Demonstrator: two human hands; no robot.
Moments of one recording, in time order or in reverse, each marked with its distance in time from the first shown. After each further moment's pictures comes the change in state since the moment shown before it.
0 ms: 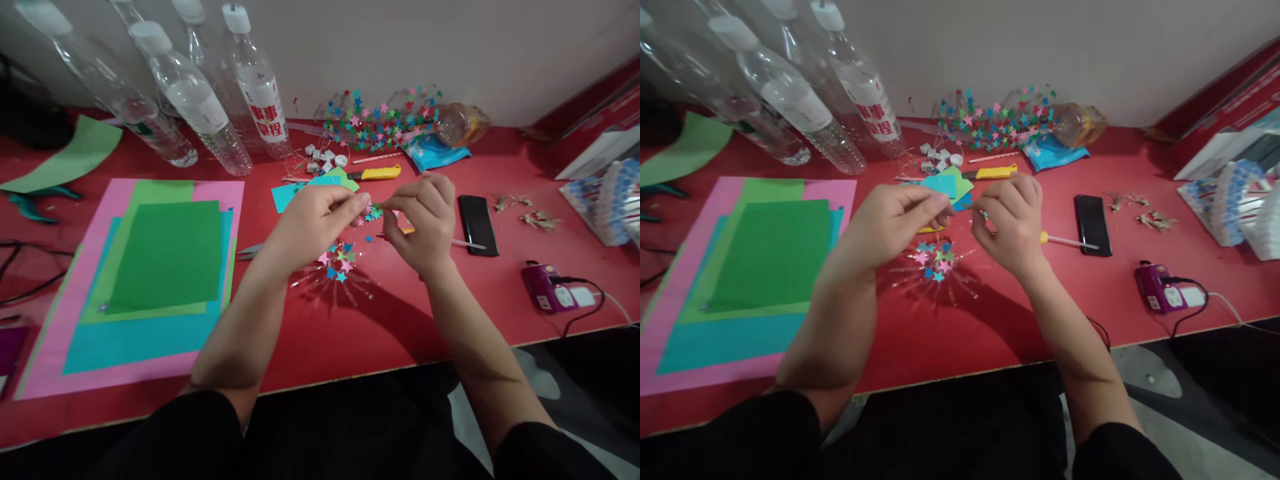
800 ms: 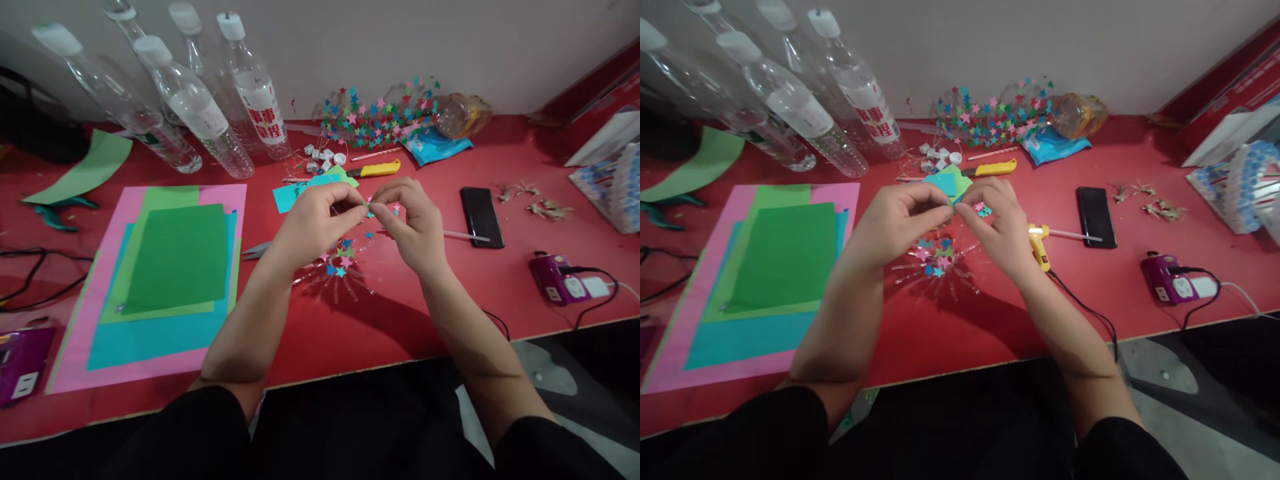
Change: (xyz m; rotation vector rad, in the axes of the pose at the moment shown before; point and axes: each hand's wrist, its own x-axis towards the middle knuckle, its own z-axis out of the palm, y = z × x) left_hand 0.001 -0.002 0.009 -0.053 -0.013 -0.006; right_hand 0.003 -0.026 -0.008 0.402 -0.139 0.321
